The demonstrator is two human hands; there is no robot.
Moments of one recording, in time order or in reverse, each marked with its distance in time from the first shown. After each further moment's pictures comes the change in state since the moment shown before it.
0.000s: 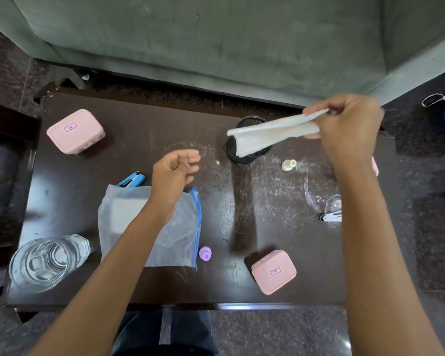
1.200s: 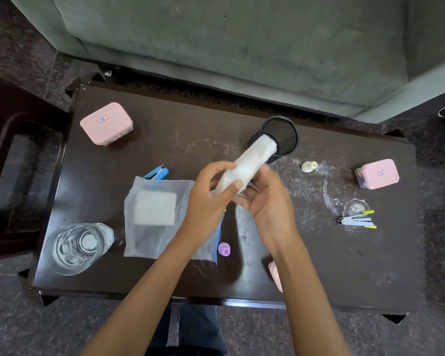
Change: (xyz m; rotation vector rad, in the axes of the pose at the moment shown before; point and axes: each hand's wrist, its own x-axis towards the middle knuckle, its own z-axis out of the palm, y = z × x) left_hand -0.048 -0.019 -0.005 0.027 -0.181 0.319; right_hand -0.133 0.006 0.086 0.920 -0.473 0.618
